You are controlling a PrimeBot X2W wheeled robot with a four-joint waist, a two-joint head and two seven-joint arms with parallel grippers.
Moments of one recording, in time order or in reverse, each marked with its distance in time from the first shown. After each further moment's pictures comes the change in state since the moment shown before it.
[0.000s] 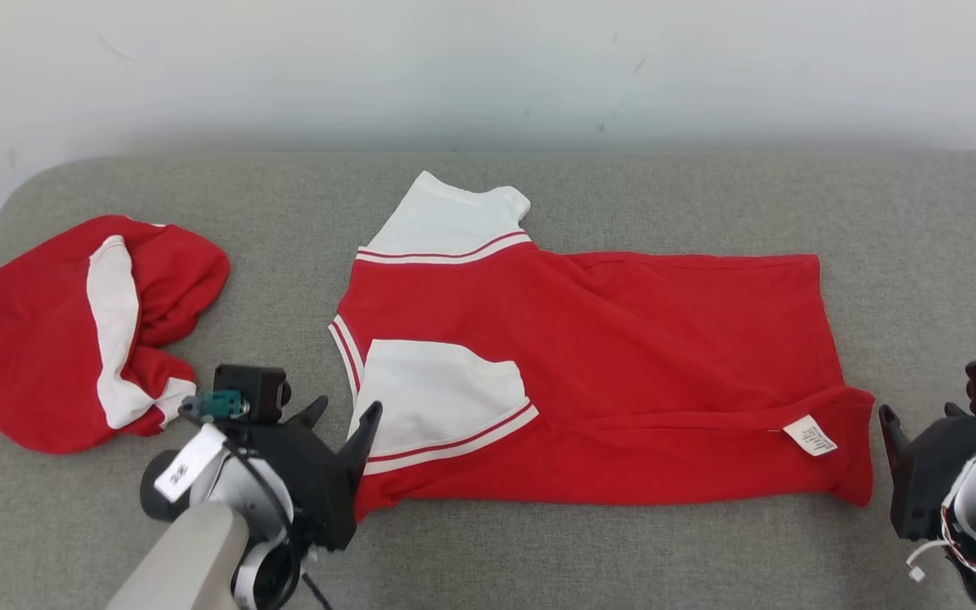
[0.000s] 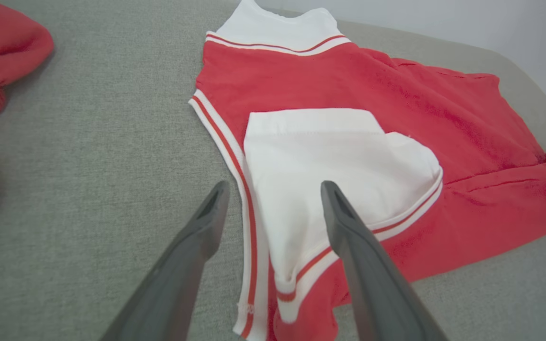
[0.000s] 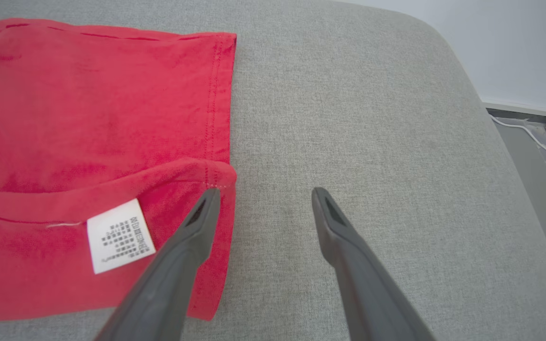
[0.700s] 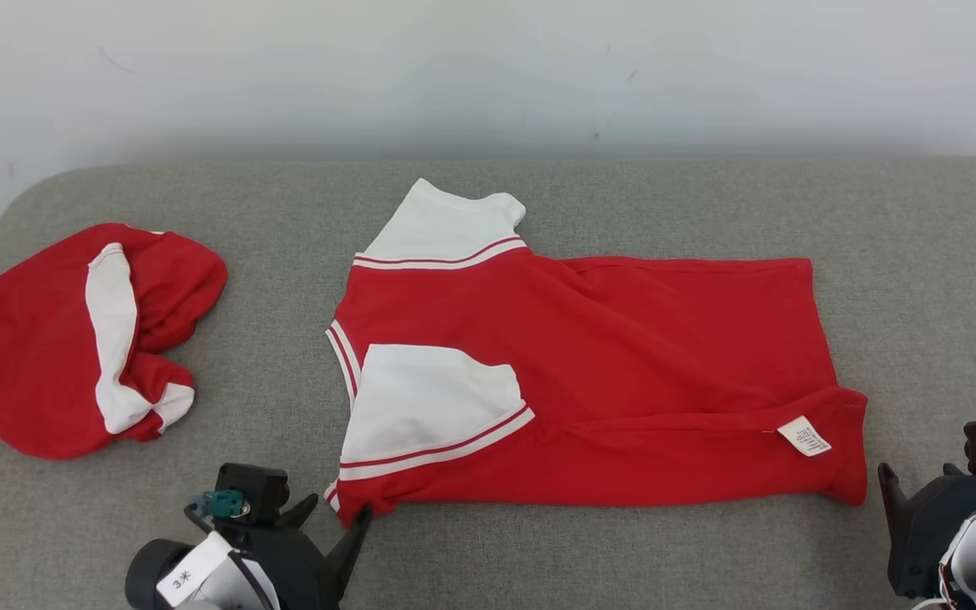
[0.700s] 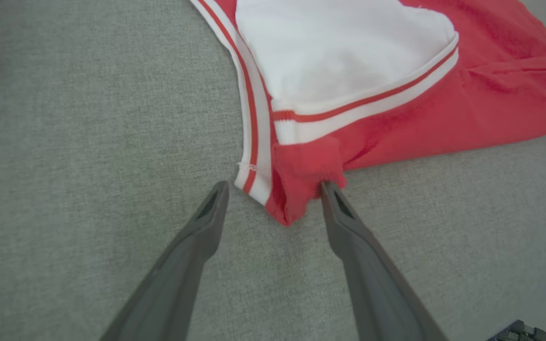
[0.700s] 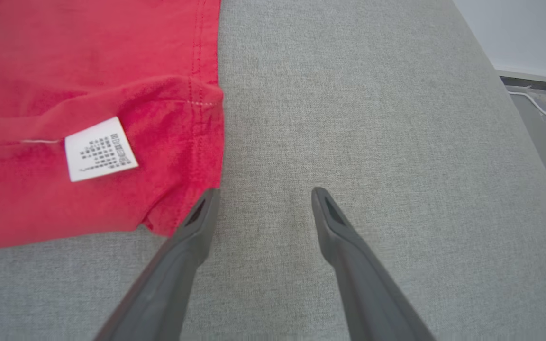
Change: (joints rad) left arm 0.210 0.104 -0.052 -0.161 0.042 0.019 0.014; right arm 0.137 0.021 -0.034 -0.055 0.002 -0.017 -0.009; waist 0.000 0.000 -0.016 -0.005
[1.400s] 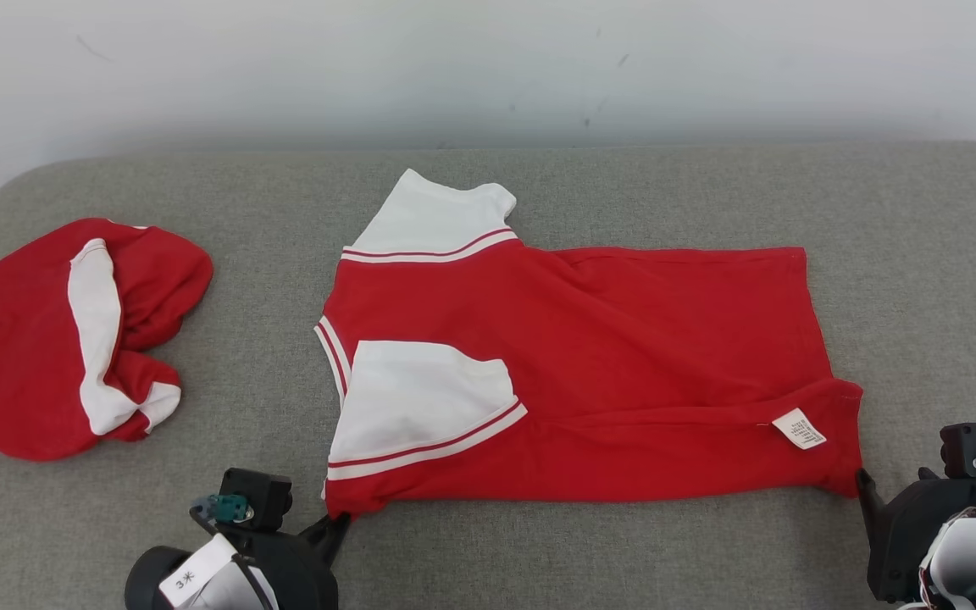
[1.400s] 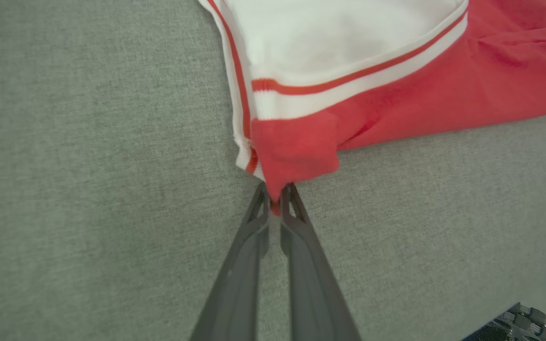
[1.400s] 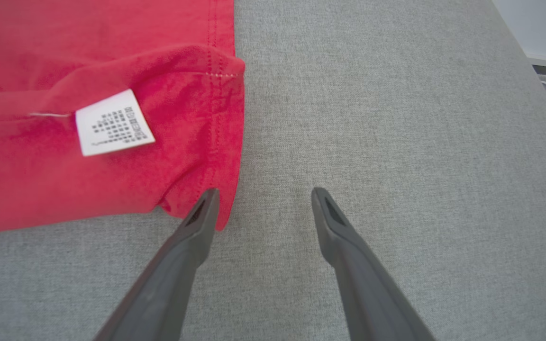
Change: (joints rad) left arm 0.015 0.013 -0.006 -0.030 0.004 0.009 0.045; right arm 0.001 0.024 0.027 0.000 0.007 -0.001 0.002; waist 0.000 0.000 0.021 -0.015
